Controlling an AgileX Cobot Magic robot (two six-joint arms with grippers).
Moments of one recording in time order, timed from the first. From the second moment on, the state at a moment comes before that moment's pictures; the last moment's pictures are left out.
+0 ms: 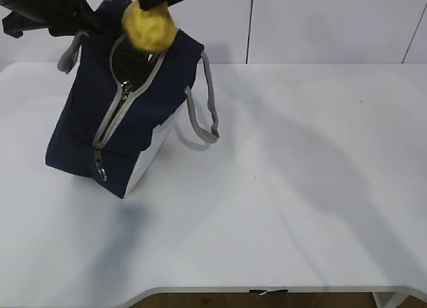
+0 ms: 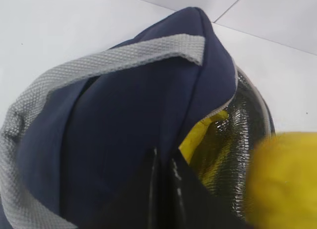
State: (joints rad) left arm -0.26 1.71 -1.44 -0.37 0.54 -0.20; right arm 0.42 2.14 -2.28 0.55 1.00 -0.46
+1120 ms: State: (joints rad) left arm -0.26 1.71 -1.44 -0.27 0.54 -0.20; right arm 0.39 2.26 -2.48 0.38 1.24 -0.09
